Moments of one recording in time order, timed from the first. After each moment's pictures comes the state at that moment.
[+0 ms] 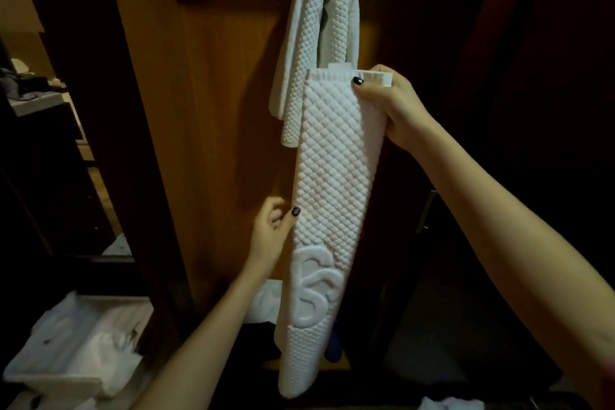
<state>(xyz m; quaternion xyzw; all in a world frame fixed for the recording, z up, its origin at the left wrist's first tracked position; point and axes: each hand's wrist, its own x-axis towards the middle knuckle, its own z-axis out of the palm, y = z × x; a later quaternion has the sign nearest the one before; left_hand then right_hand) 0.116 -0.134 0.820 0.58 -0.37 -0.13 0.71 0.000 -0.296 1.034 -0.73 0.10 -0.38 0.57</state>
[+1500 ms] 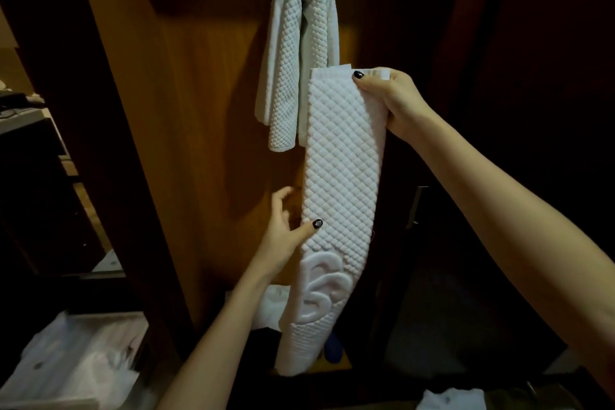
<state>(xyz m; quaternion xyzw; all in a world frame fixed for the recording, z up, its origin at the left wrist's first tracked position) 0.088 -0.136 0.847 0.50 -0.41 -0.29 0.71 -0.016 -0.315 1.045 -0.68 0.17 -0.40 0.59</state>
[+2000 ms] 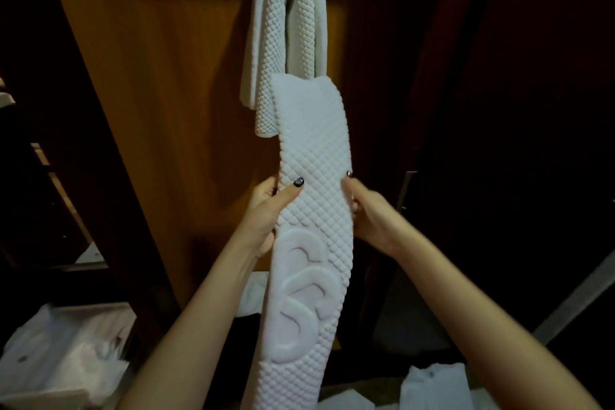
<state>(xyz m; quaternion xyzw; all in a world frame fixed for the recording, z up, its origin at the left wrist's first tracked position) 0.087 -0.142 0.873 0.39 -0.35 -0.39 0.76 -0.060 -0.259 0.885 -0.59 0.26 -0.21 0.73</state>
